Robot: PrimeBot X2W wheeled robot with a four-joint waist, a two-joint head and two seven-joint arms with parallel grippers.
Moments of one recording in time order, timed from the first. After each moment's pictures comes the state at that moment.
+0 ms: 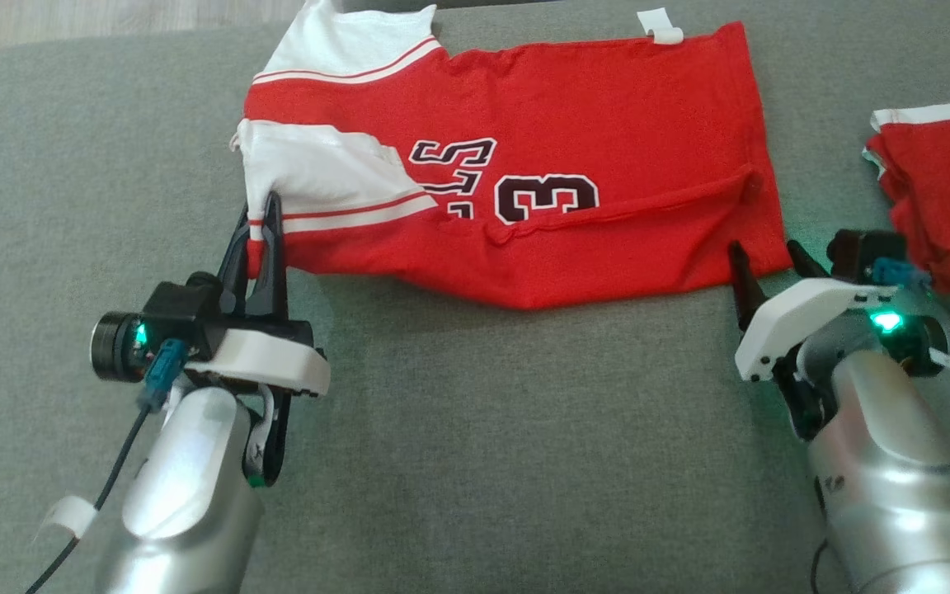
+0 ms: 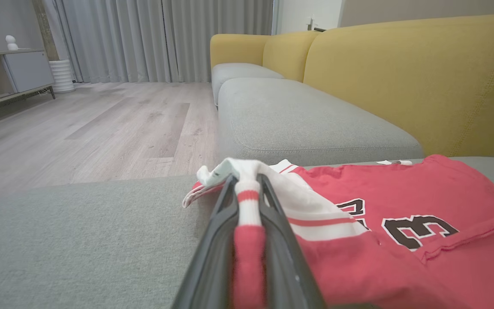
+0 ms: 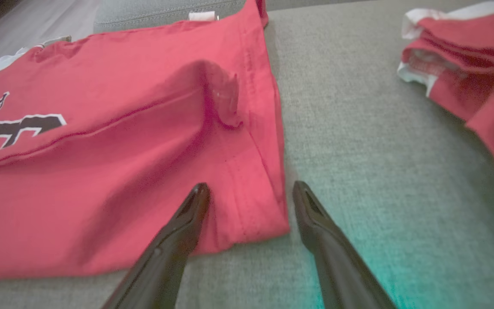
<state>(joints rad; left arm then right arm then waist) -0.46 0.12 -0.29 0.48 -0.28 0.05 -0.24 -0.56 -0.06 -0.07 0.86 0.07 0.13 0.04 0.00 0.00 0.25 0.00</state>
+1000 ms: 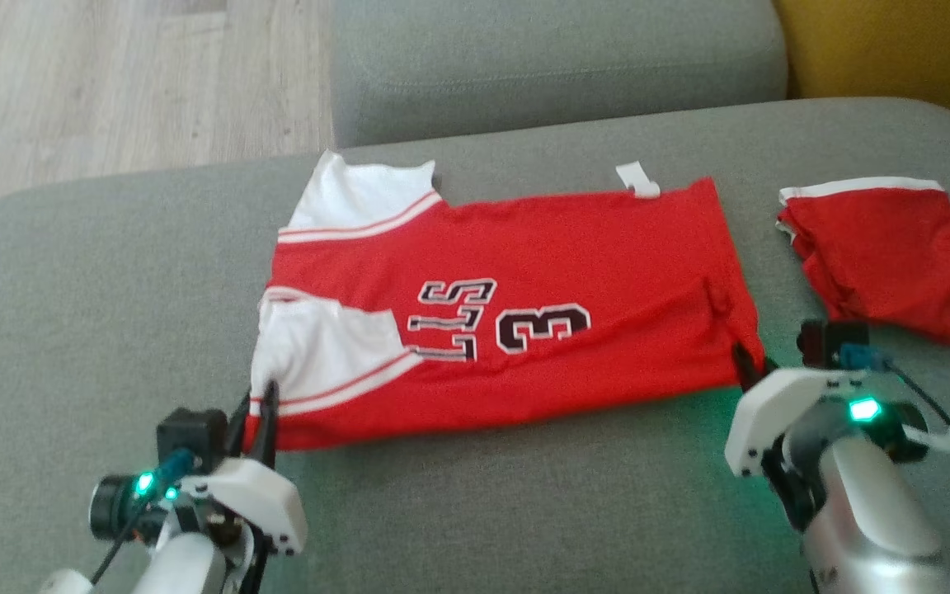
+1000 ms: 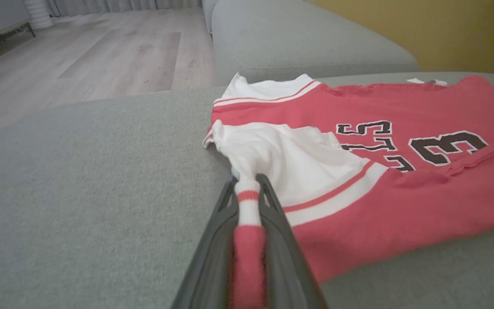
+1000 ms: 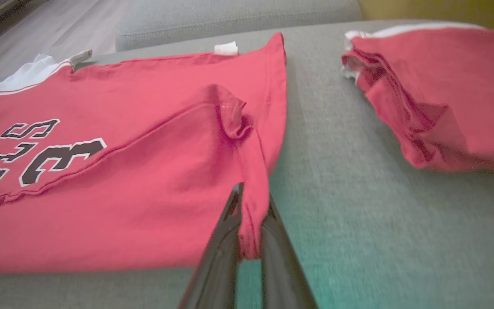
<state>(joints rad) -0.20 0.20 -0.32 0.47 -0.33 0.06 0.00 -0.40 -0.05 -0.02 0.80 0.05 0.13 0.09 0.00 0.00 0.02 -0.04</state>
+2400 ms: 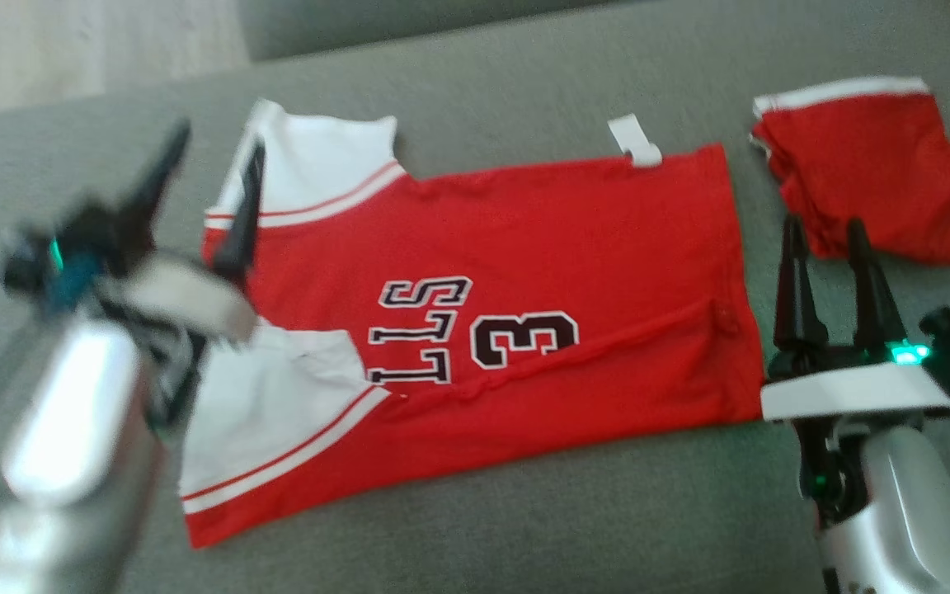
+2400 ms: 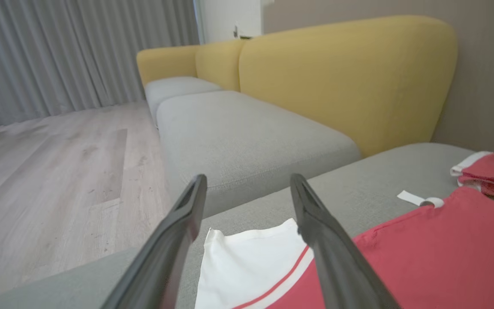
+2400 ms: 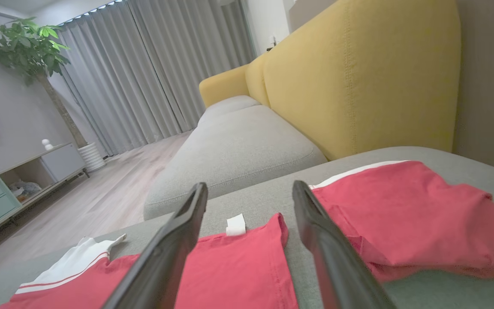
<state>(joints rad) -0.55 0.32 -0.33 0.32 -0.34 -0.07 0.00 -0.21 -0.05 0.02 0.23 0.34 0.13 -0.24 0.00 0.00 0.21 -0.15</state>
